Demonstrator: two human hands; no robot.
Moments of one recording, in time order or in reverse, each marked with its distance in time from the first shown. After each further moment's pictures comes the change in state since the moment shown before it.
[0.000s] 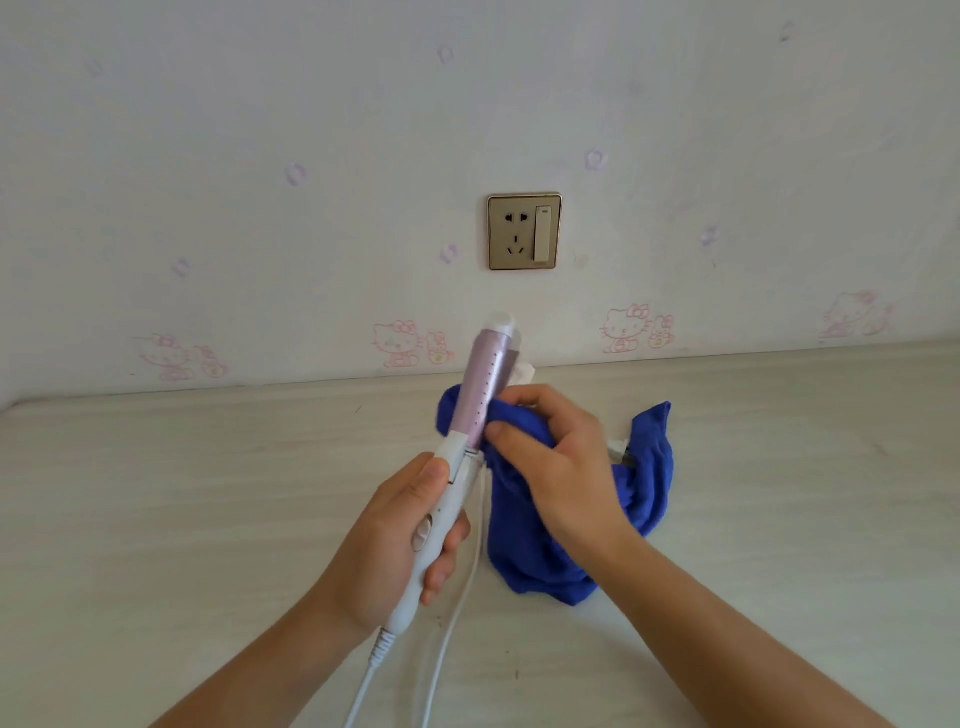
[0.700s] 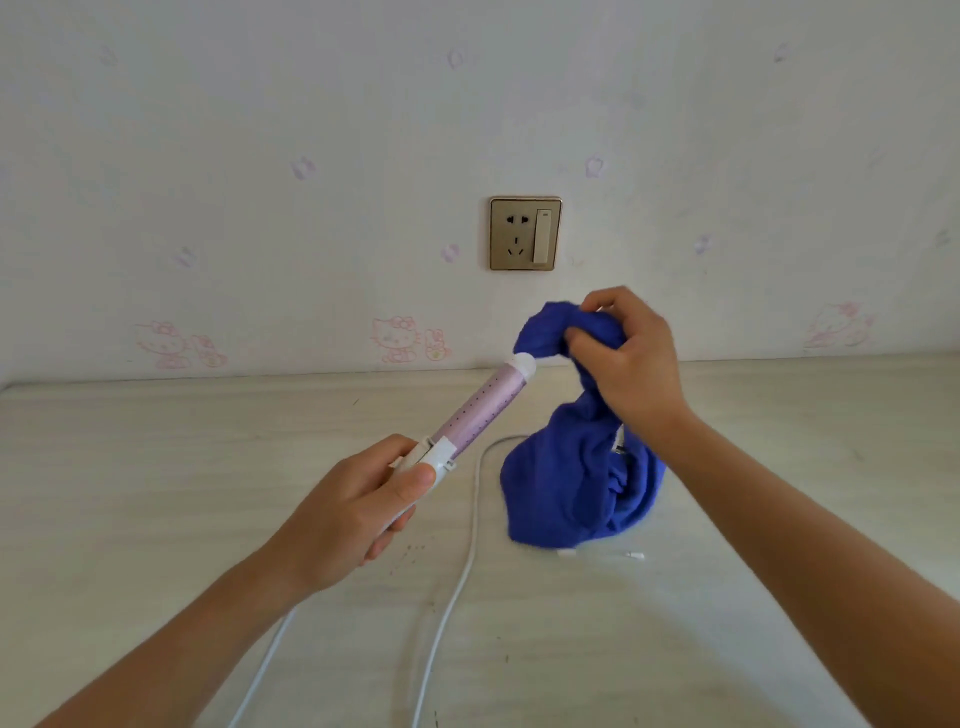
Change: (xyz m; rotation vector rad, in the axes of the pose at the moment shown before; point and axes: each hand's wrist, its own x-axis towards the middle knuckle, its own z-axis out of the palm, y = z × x) left_hand 0.000 0.013 -0.040 0.439 -0.005 0.068; right_hand 0.080 -0.009 -0.070 -0.411 0.168 -0.141
